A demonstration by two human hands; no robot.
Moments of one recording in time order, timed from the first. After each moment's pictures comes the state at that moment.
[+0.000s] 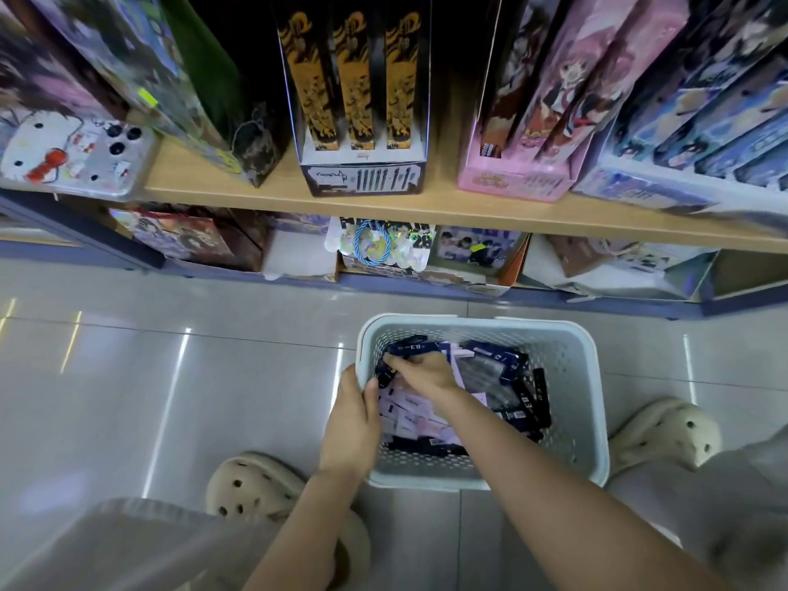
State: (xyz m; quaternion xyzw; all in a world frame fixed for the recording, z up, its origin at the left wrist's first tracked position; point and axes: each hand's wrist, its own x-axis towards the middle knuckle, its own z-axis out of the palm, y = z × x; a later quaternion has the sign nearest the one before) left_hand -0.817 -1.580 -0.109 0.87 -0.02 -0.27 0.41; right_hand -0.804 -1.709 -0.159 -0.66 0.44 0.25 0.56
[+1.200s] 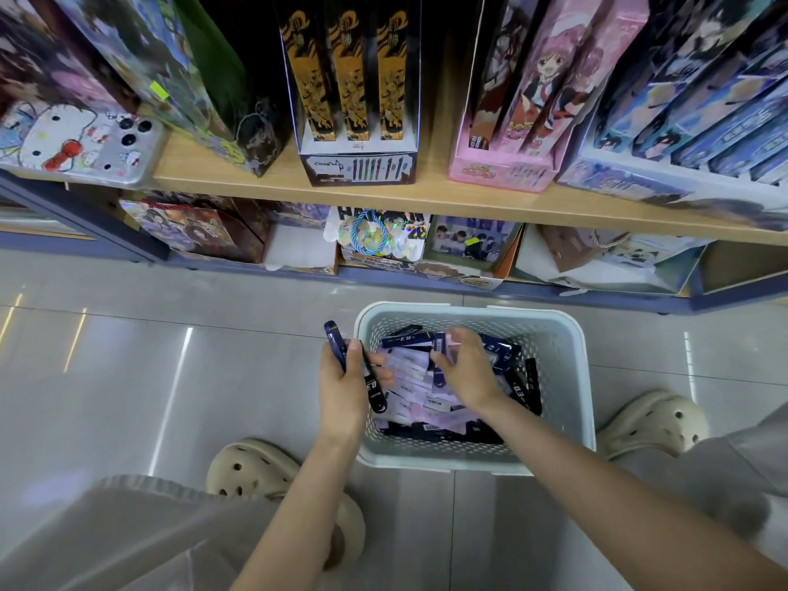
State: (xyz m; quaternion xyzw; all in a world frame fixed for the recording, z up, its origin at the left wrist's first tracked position) left_hand -0.802 -1.602 -0.061 0.69 0.20 -0.22 0.66; right_hand -0.848 -1.752 -0.135 -0.82 0.32 0.16 0.45
